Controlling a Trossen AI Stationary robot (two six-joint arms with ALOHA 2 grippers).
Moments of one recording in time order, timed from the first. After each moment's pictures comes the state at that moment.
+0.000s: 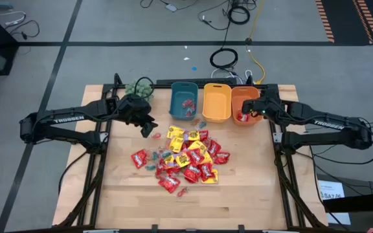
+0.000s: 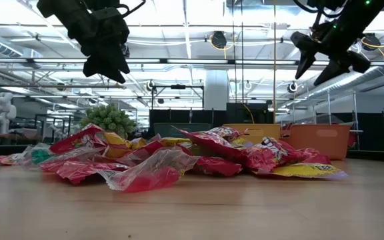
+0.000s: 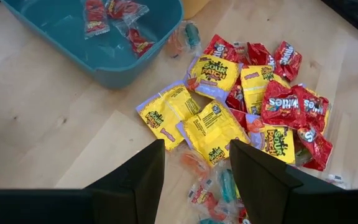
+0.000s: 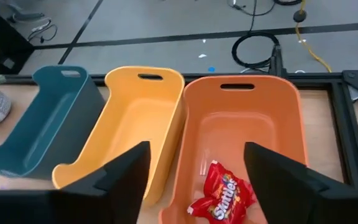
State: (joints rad) left arm 0.30 1.06 0.84 -0.58 0.12 -0.36; right arm -0.30 0.84 0.77 -0.78 0.63 0.95
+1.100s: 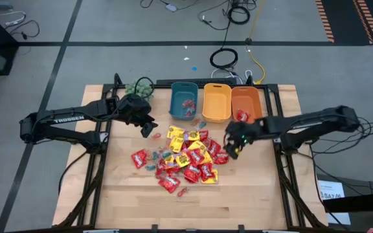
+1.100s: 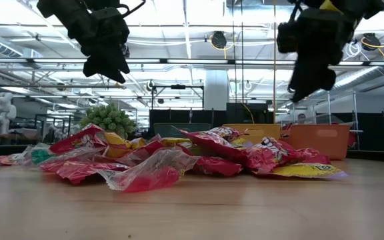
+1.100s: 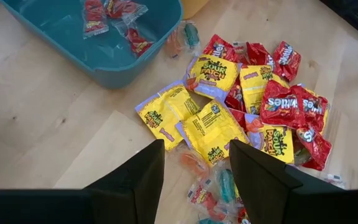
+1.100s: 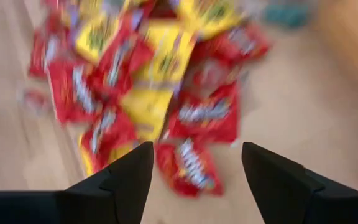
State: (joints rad) left arm 0.30 1.06 0.84 -0.58 0.12 -0.36; right arm 0.06 1.17 0.78 -0.57 0.02 0.63
